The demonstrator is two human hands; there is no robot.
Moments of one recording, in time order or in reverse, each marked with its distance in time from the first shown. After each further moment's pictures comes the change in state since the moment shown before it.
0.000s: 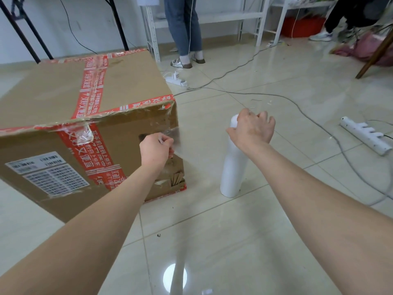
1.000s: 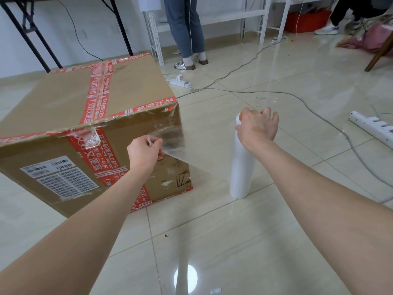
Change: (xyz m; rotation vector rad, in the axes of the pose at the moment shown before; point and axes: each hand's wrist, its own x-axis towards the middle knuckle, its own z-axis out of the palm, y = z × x) left_hand -0.006 -0.006 -0.031 -0.006 0.098 0.026; right_hand 0.007 0.005 0.003 0.005 0.005 -0.029
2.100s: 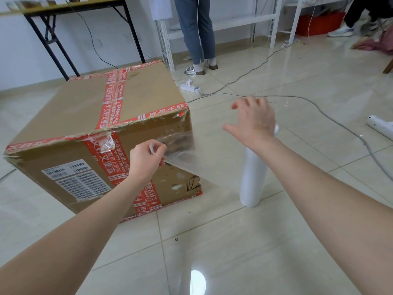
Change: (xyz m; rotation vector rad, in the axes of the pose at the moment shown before) left_hand -0.004 -0.008 -0.028 0.082 -0.053 0.162; right_hand -0.002 -0.025 -0.030 0.149 0.092 -0.248
